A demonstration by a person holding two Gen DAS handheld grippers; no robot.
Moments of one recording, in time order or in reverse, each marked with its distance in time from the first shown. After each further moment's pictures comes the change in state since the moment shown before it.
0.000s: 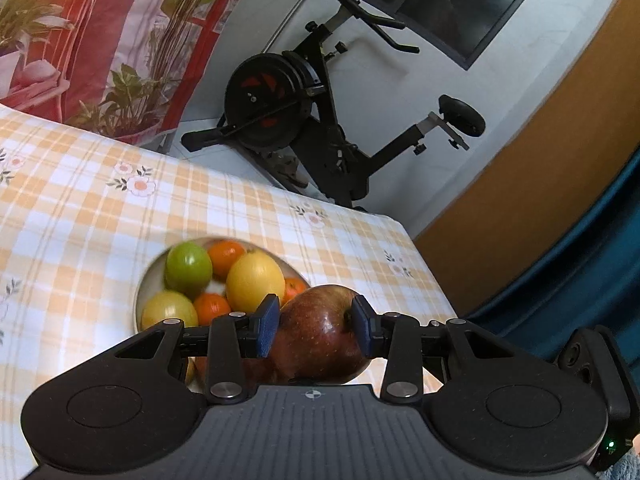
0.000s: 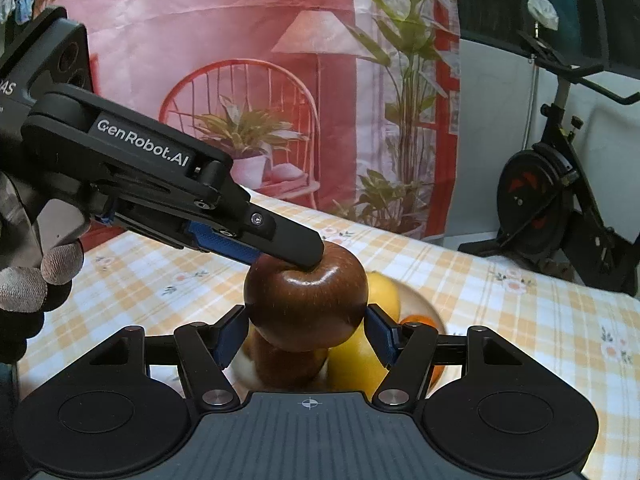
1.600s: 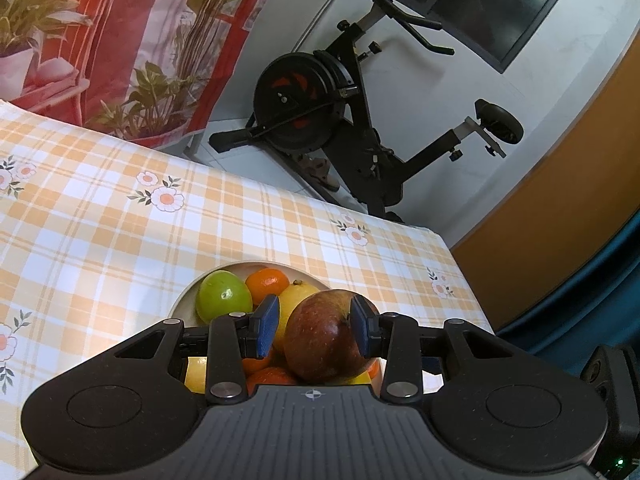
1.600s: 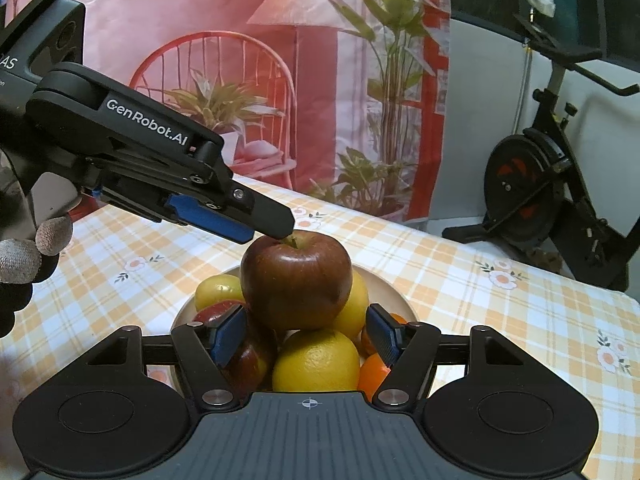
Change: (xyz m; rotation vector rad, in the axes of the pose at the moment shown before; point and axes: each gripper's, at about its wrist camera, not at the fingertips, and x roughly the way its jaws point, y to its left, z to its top) left arm 0.024 0.021 0.022 -0.018 0.000 0.084; right arm 0.041 -0.024 0.001 -0.003 0.059 -0.051
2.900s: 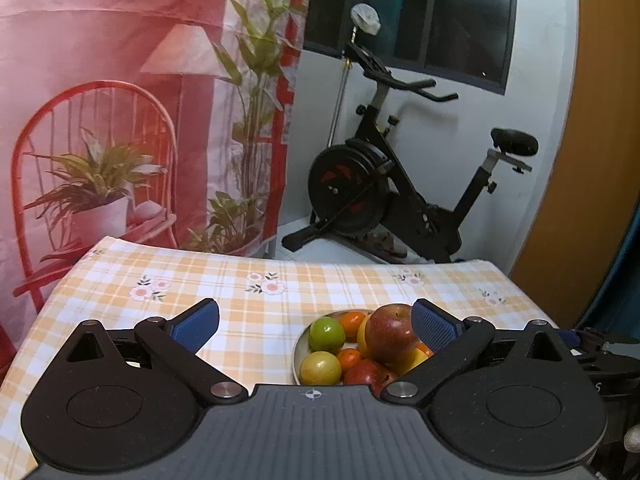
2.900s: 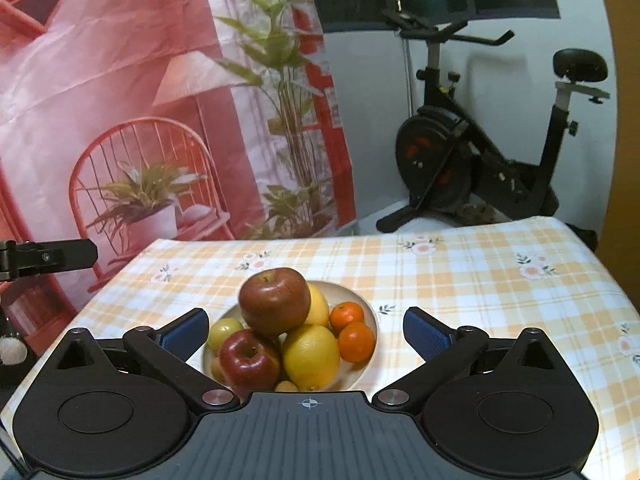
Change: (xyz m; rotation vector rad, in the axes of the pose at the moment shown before) left arm -0.138 -0.041 -0.034 0.261 -0.273 0.279; right arm -0.103 0.013 -0.001 0.355 -0.104 -0.182
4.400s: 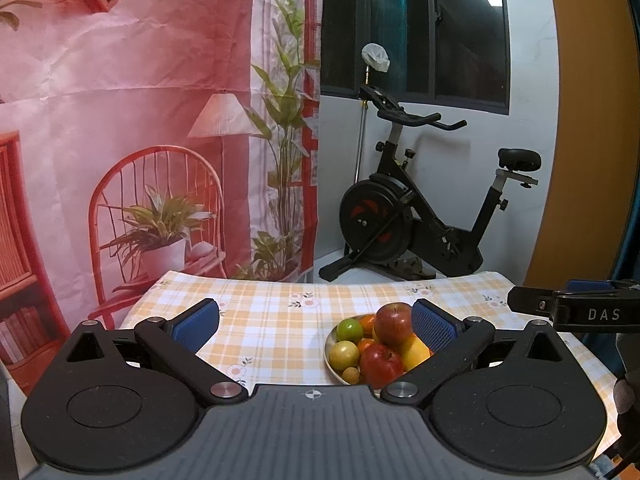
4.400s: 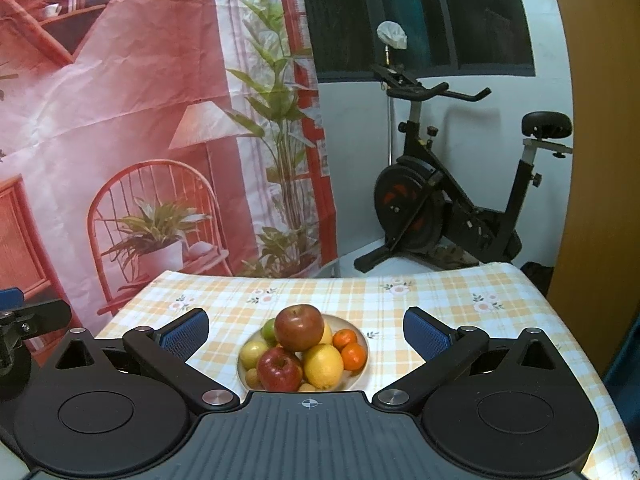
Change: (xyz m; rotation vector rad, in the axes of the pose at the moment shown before) left arm -0.121 -0.032 -0.010 0.079 -0.105 0.133; right arm -0.125 0.055 0.019 -0.036 -0.104 -0.086
